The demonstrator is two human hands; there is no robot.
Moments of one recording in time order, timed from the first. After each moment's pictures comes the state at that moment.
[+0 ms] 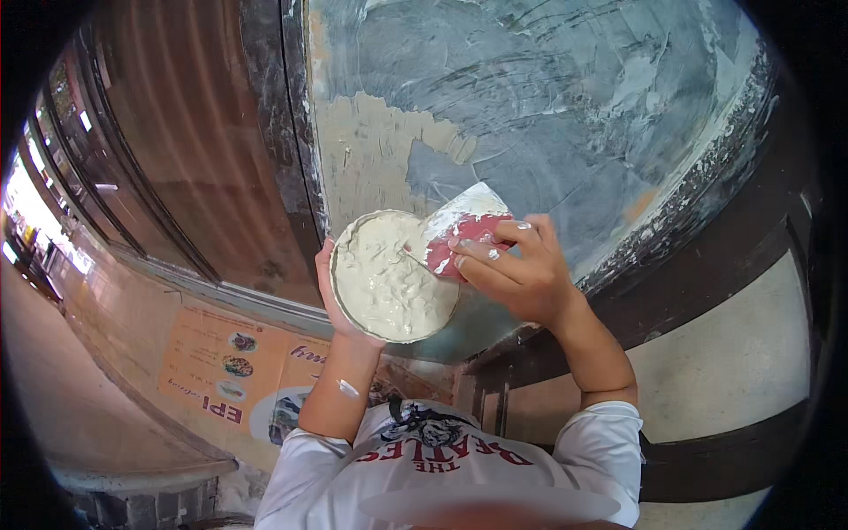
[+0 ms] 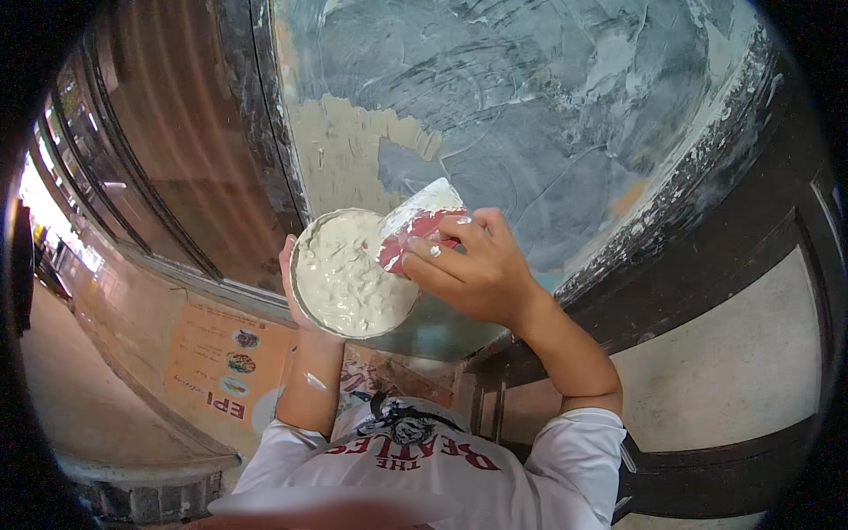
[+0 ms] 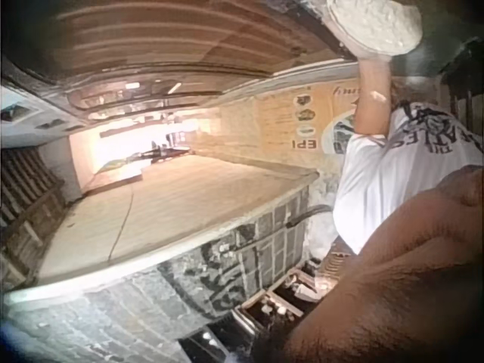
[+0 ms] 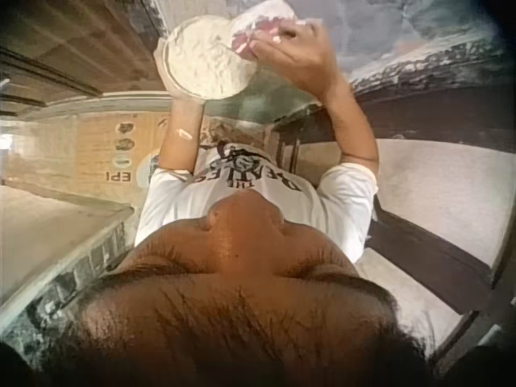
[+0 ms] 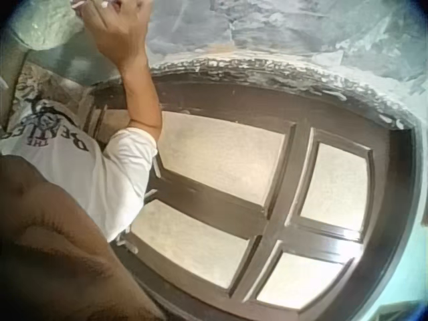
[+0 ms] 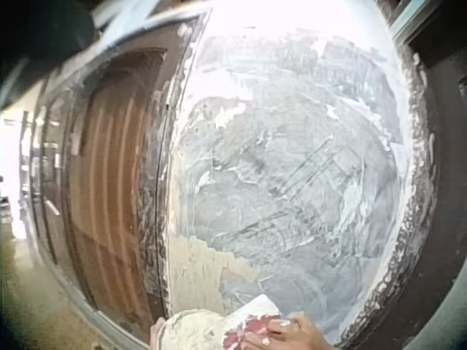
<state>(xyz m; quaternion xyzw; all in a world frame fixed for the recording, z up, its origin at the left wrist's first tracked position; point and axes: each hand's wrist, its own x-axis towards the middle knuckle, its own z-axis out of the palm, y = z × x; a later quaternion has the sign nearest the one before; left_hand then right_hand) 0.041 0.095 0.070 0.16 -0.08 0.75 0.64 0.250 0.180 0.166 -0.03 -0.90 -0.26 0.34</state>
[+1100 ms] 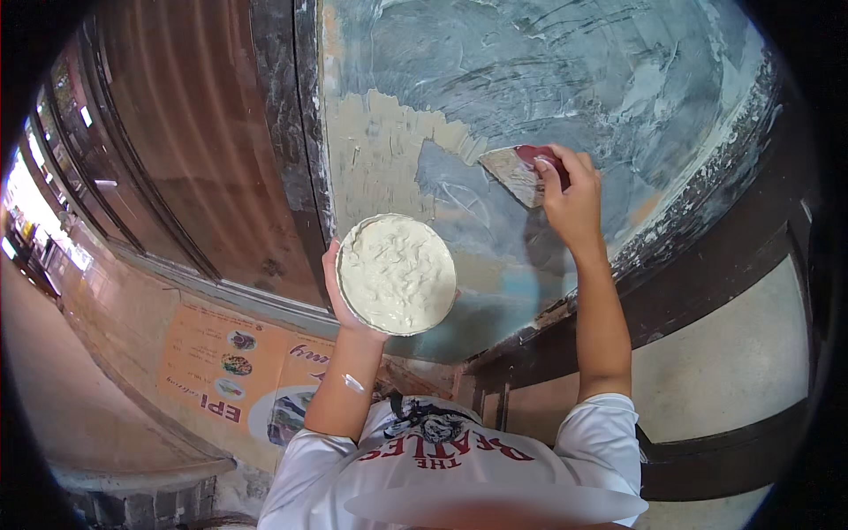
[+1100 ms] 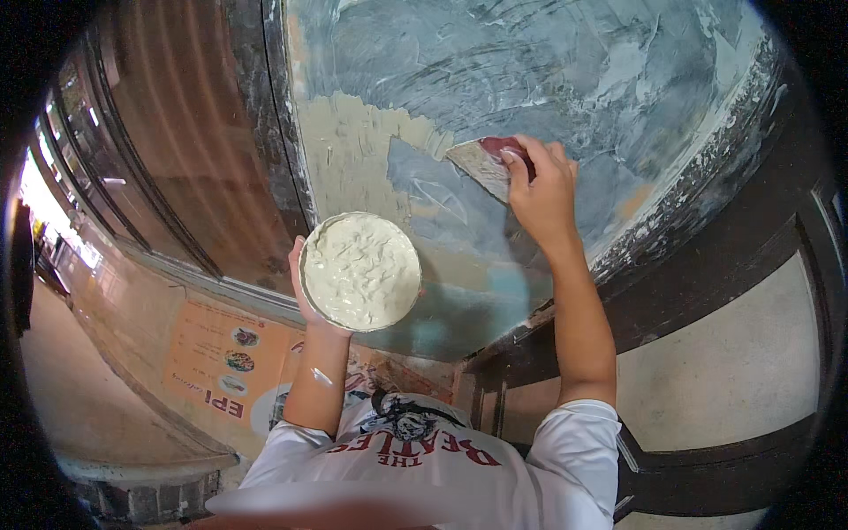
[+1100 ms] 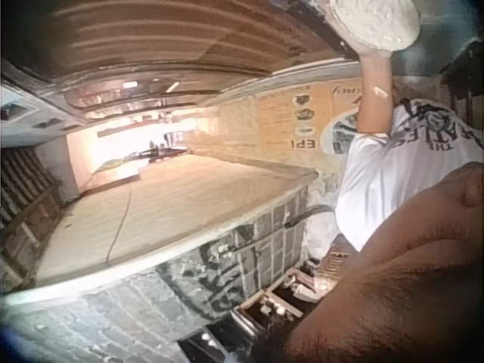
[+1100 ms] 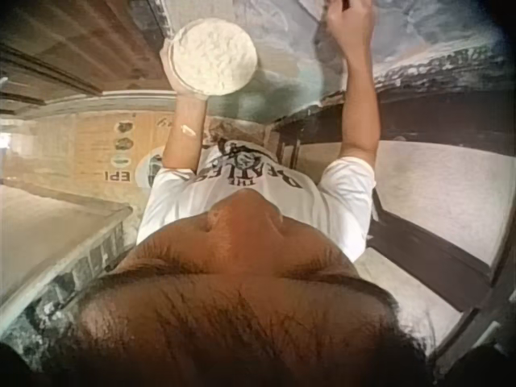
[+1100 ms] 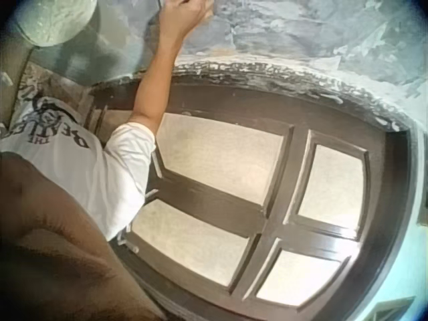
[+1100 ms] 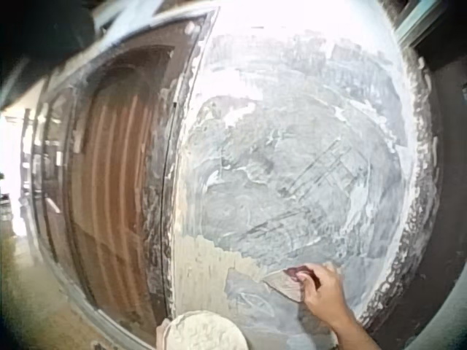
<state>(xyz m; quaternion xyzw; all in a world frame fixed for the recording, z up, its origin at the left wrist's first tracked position) 0.030 0.104 0.047 0.13 -0.05 0.74 0.65 0.262 0.276 0.173 -0.33 -0.80 -0.07 0.49</state>
